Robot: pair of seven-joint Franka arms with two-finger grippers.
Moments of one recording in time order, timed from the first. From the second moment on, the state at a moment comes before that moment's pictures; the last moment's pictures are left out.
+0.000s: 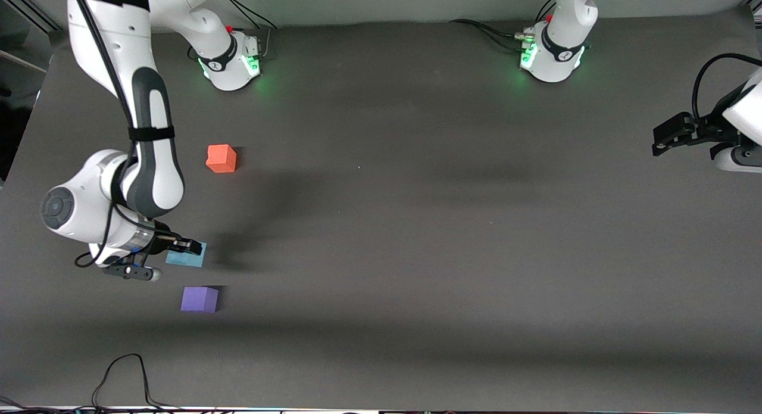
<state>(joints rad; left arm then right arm) -0.04 0.00 0.00 -1.57 0.01 1.54 0.07 0.65 0.57 -0.74 -1.91 0.62 2.24 -0.25</state>
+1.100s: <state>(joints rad) -0.04 0.00 0.00 -1.57 0.01 1.54 0.07 0.79 0.58 -0.75 -2.21 0.71 2.55 -0.33</state>
